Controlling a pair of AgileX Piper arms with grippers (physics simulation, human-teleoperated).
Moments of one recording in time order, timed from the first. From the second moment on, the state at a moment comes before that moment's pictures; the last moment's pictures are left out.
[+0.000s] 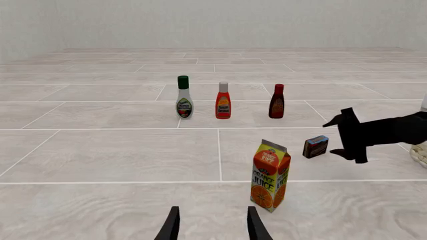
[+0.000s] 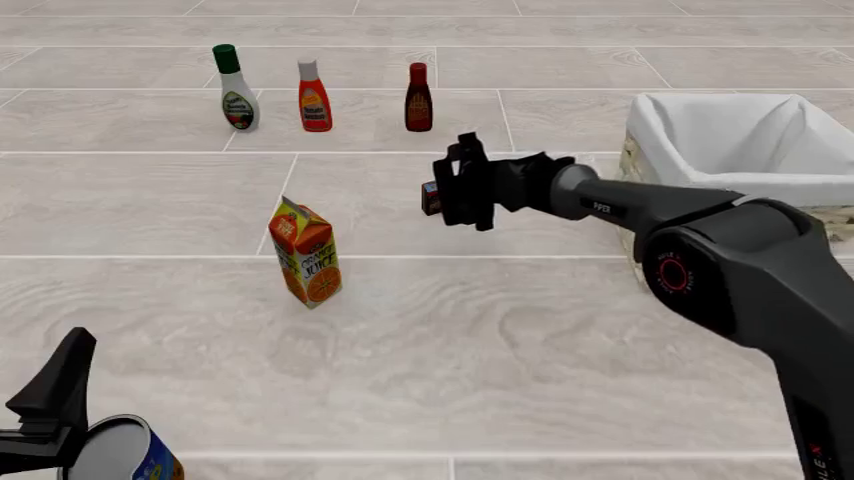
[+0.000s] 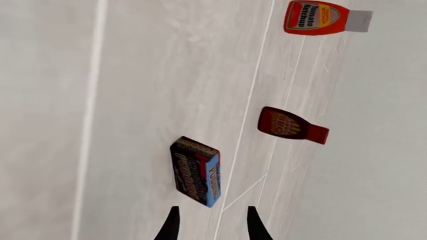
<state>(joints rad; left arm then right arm) -0.01 0.01 -0.01 0.00 0.00 0.40 2.38 -1.85 0.13 -1.57</state>
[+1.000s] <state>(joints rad) -0.01 0.01 -0.01 0.00 0.00 0.40 2.48 -2.01 0.21 -1.58</state>
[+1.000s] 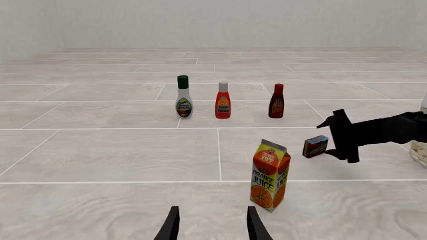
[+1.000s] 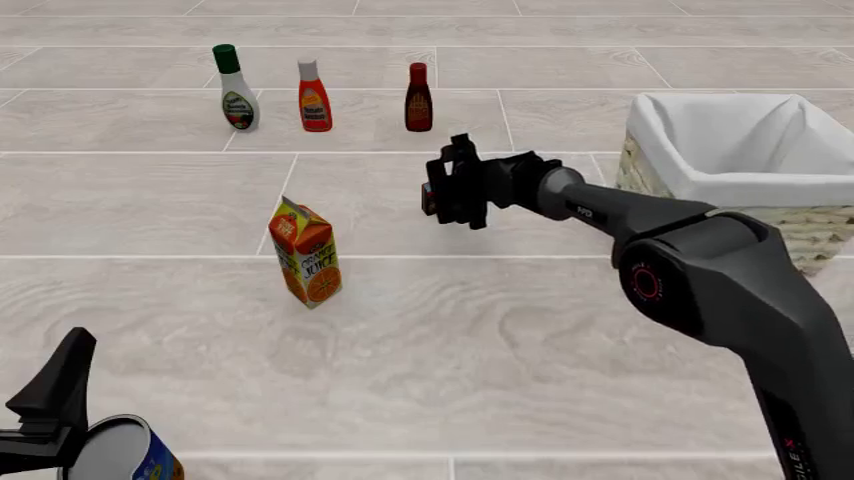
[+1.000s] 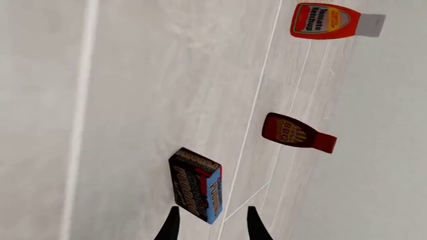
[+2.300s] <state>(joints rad) -0.01 0.01 -0.01 0.00 0.00 0.40 2.61 -2.22 0.35 -1.56</state>
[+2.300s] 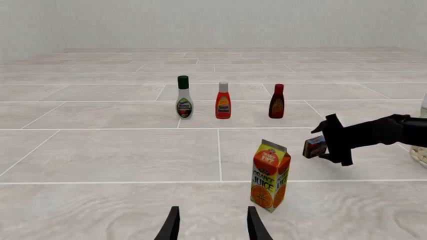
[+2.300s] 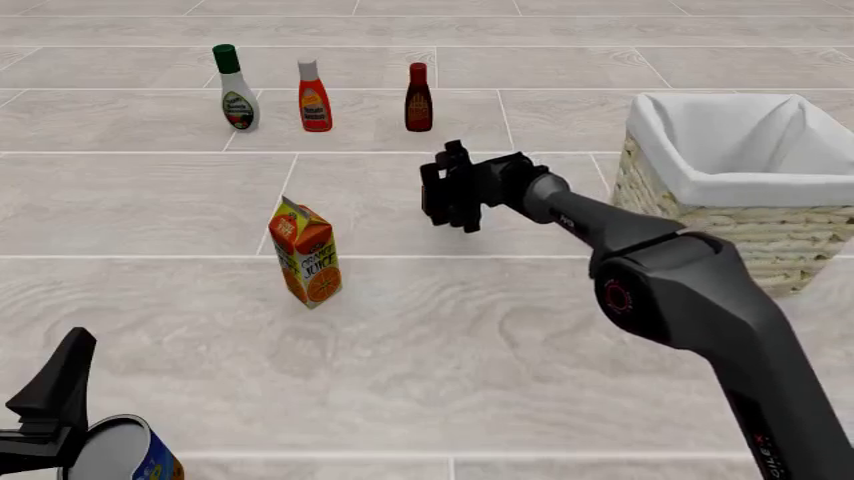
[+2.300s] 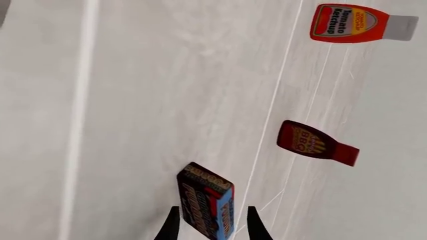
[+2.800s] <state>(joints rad) -0.01 0.01 -0.01 0.00 0.00 0.39 2.66 -2.31 0.40 -1.57</state>
